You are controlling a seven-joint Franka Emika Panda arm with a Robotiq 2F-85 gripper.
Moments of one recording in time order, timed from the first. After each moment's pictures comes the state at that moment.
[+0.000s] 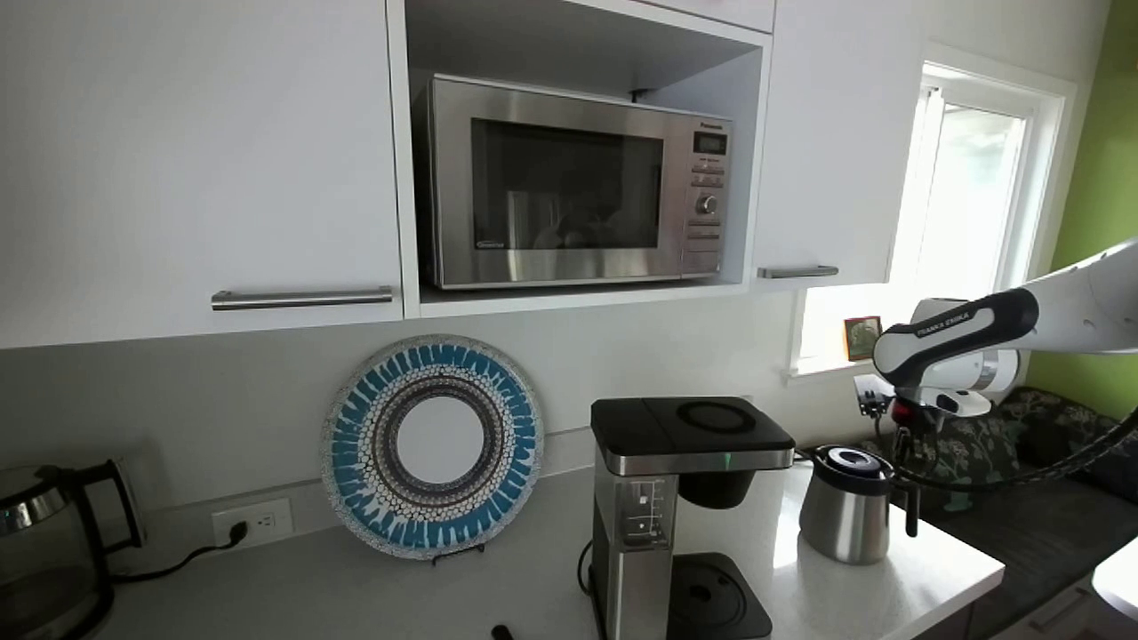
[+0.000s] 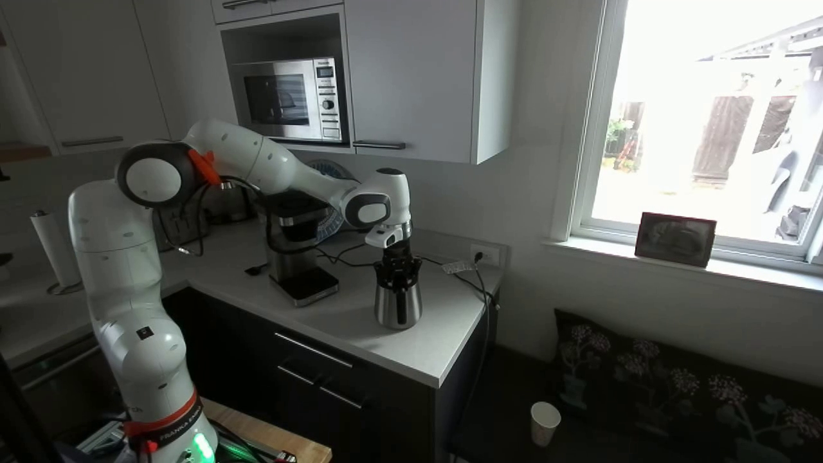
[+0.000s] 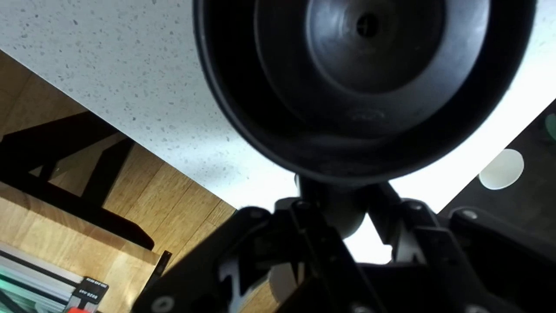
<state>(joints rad) -0.30 0.07 -0.35 -2.05 0.05 2.19 1.90</state>
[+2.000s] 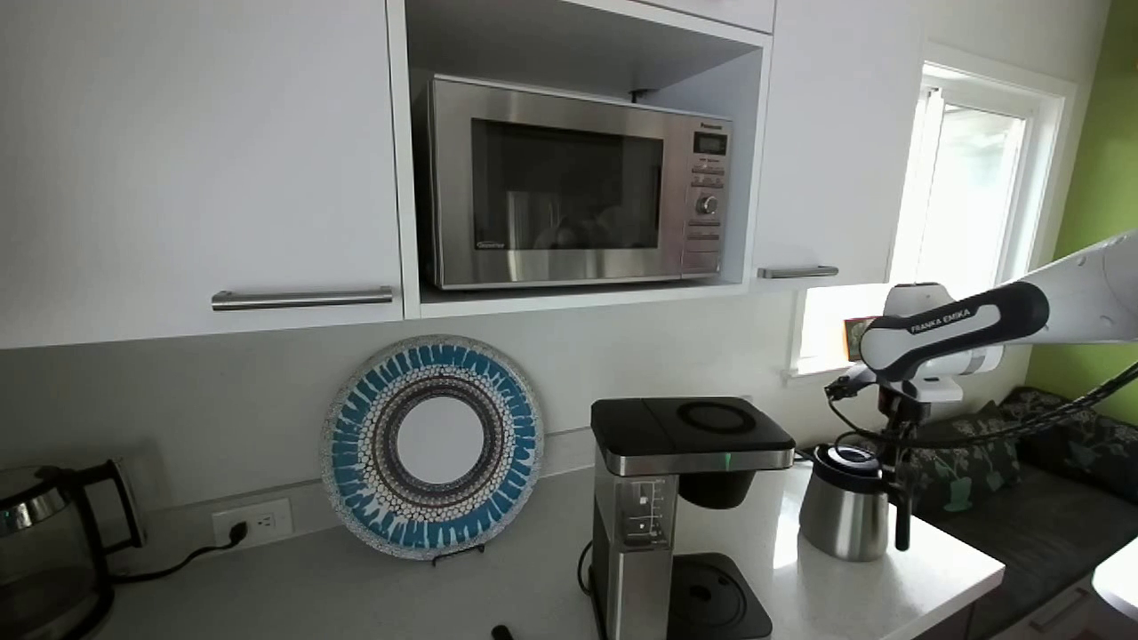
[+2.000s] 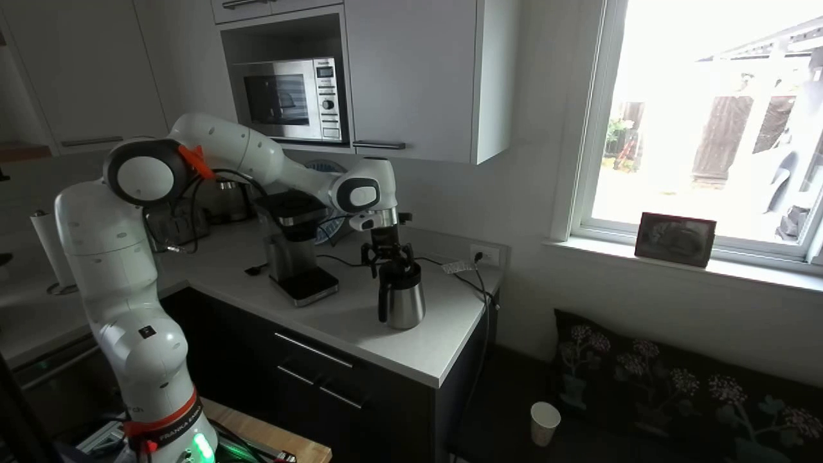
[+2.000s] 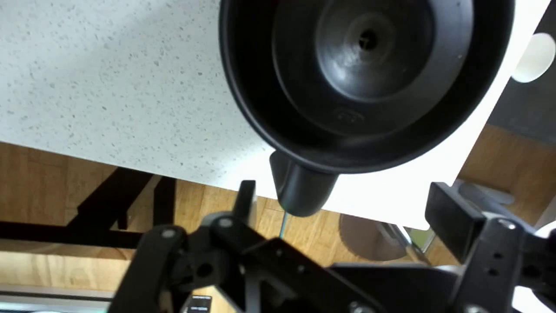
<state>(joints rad) -0.27 0.01 -0.29 -2.05 -0.10 2.10 2.44</state>
